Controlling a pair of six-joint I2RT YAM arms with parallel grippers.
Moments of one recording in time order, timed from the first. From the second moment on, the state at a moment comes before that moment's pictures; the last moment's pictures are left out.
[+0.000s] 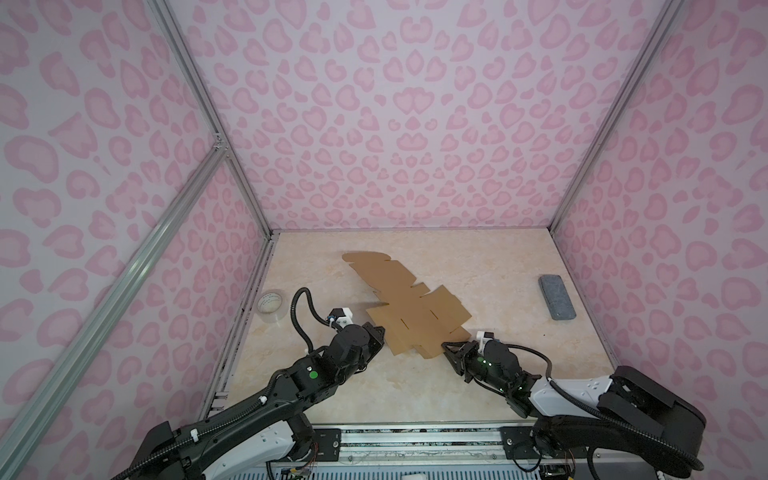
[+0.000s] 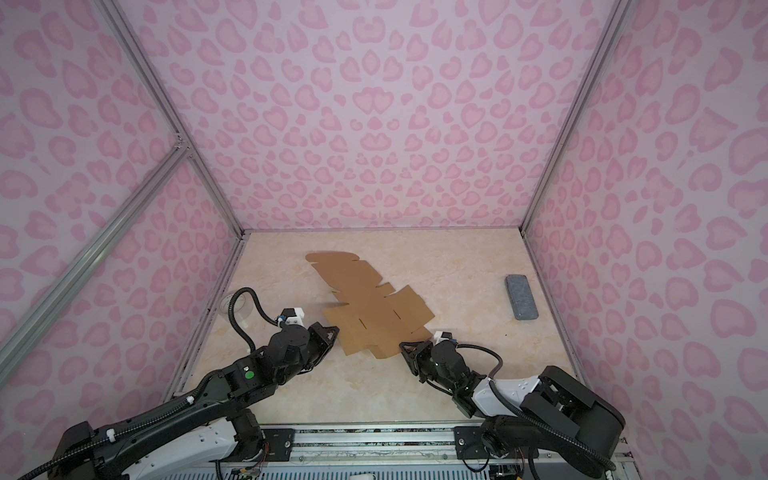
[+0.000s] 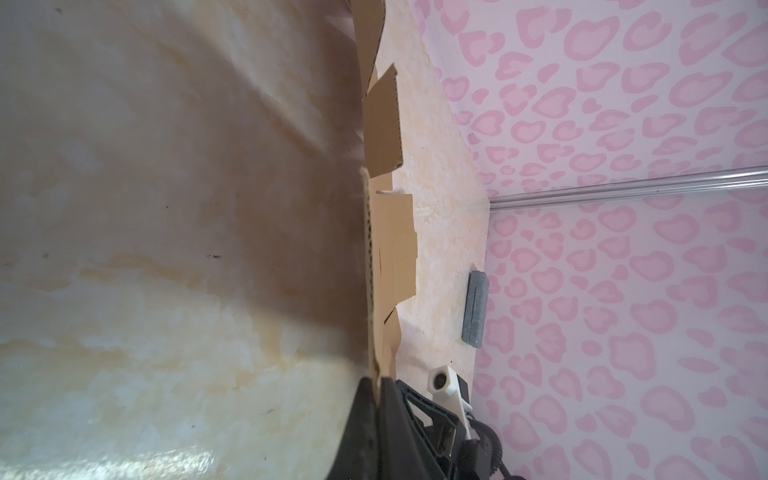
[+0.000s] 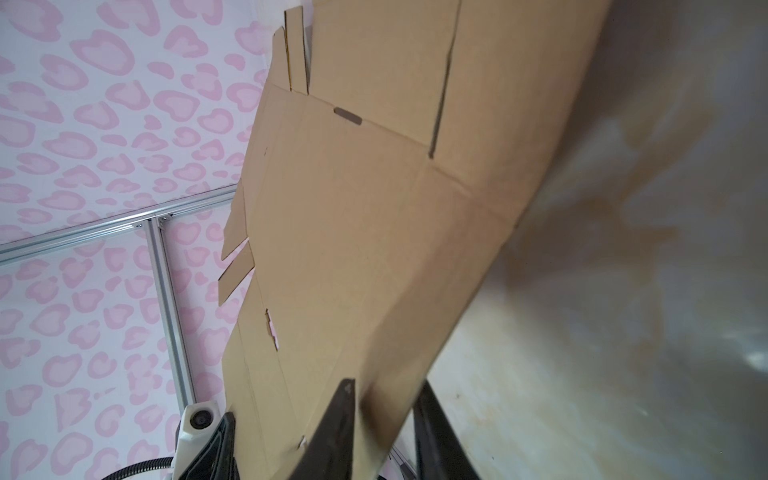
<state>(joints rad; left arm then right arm) -0.89 0.88 0.52 -0.17 -0.28 -1.41 0.77 1.28 0.11 0.75 -0.03 1.73</state>
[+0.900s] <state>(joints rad) -0.89 0.86 0.87 -0.41 -0.37 -1.00 0.57 0.97 0.47 0.06 -0.06 1.23</state>
